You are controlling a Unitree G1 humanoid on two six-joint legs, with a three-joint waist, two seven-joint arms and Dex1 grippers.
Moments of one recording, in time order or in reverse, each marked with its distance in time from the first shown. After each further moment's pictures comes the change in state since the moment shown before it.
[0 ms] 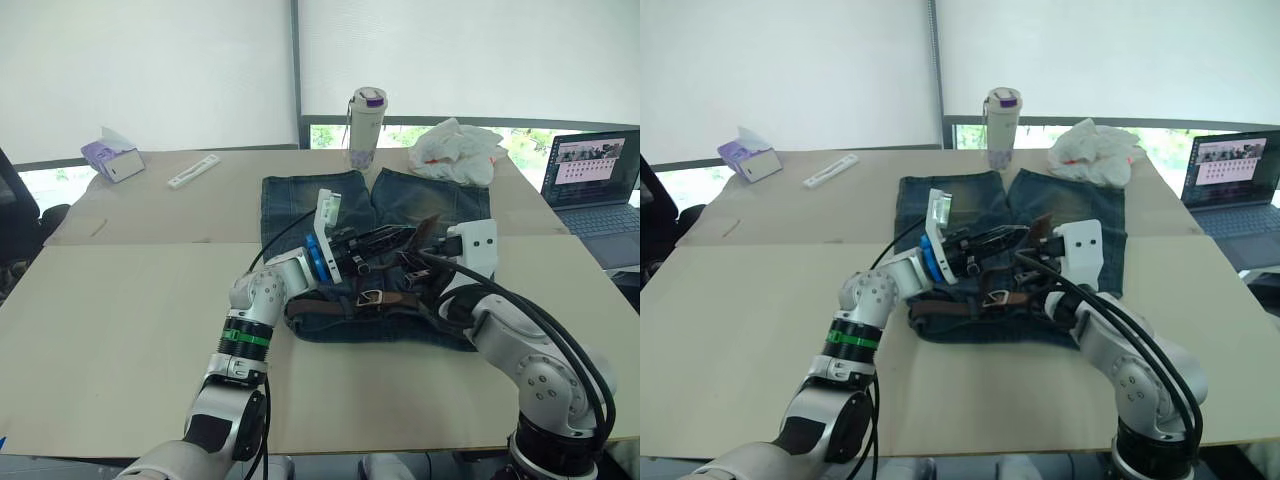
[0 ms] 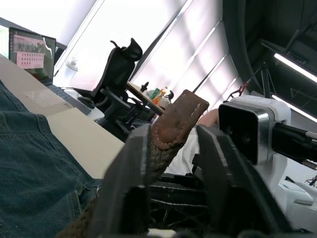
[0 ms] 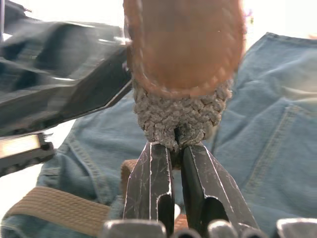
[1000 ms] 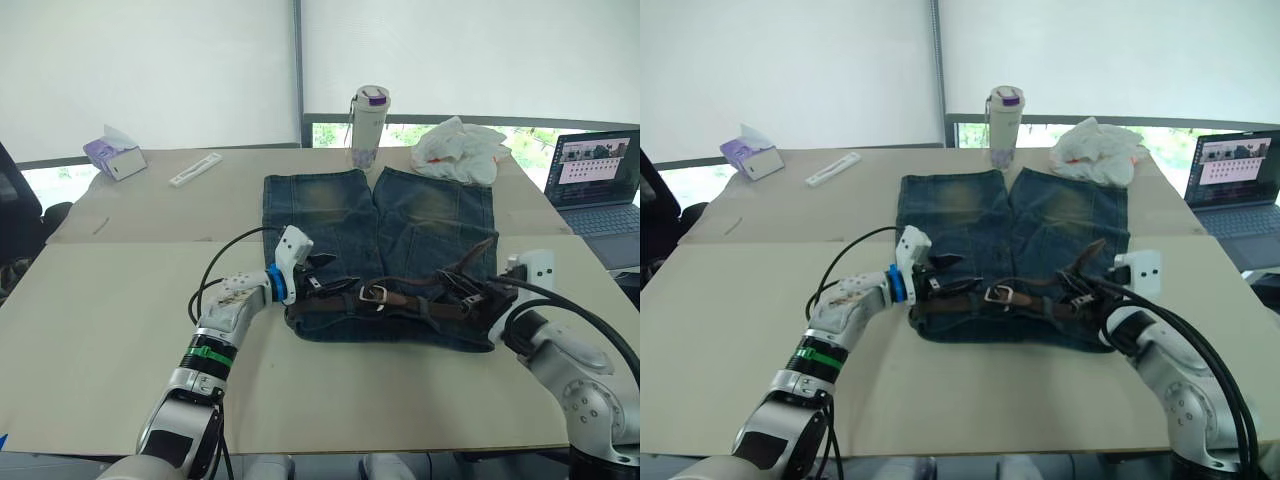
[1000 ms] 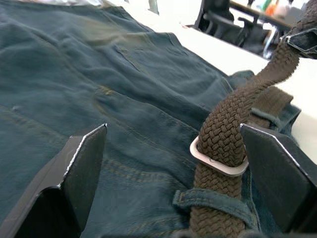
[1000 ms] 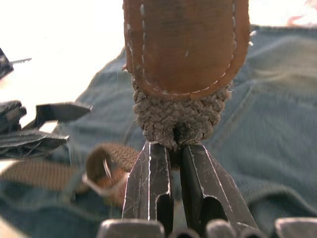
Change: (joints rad) left arm 0.128 0.213 -0.183 0.109 0.413 -0.420 -0.023; right arm 0.281 -0.211 -0.147 0.181 0.030 -0.354 0.414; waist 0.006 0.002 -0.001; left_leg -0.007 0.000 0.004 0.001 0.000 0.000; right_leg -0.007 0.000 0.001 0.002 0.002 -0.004
